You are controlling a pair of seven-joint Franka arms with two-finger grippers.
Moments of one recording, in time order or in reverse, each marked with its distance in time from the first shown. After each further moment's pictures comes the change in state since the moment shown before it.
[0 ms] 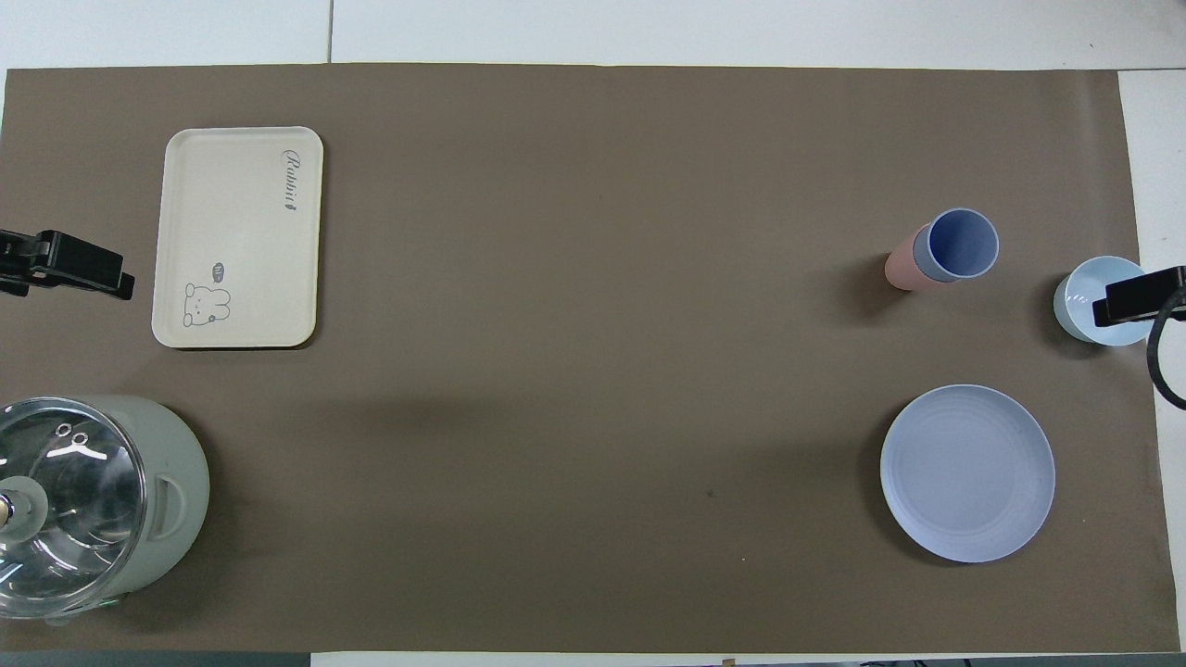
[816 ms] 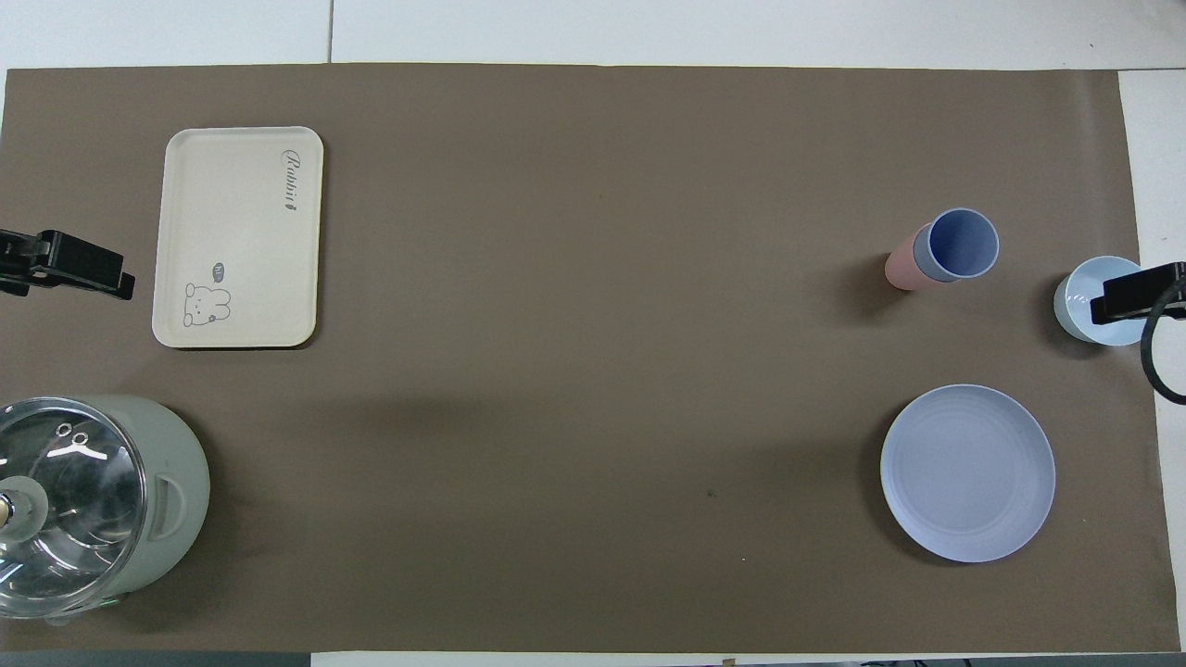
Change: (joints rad) left arm 0.000 0.000 0.000 0.000 0.000 0.000 0.000; right arm 0.000 0.000 0.004 0.000 0.000 0.000 0.040
